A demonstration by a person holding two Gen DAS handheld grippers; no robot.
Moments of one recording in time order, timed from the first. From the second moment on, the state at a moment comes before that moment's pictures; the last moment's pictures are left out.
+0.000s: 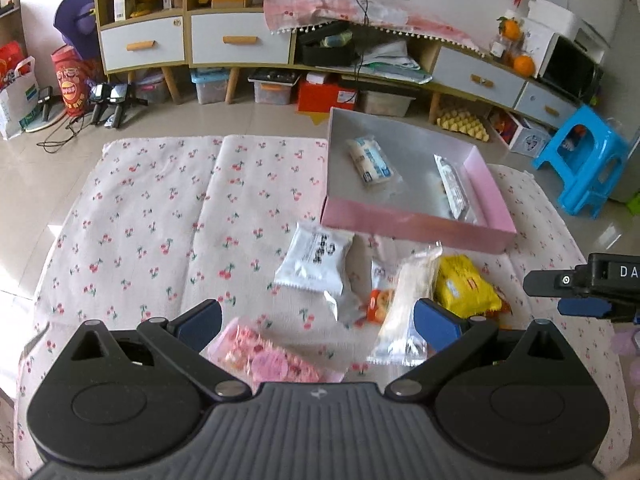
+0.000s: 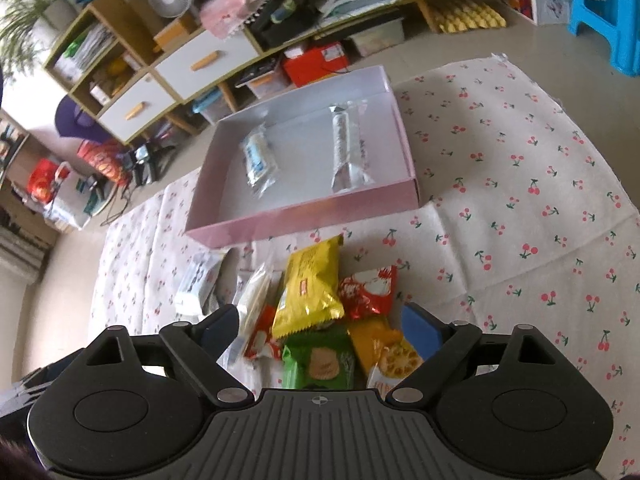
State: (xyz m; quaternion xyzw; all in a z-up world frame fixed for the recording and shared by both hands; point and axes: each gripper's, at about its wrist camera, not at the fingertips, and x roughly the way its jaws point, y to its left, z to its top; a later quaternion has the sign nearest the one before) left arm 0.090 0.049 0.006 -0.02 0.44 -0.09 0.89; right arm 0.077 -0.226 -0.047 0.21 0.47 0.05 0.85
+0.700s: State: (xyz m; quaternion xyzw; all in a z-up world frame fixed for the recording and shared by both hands) left arm 0.031 0.050 -0.026 0.04 0.49 -0.16 0.85; right arm 0.041 -0.205 -0.080 0.13 0.55 0.12 0.82
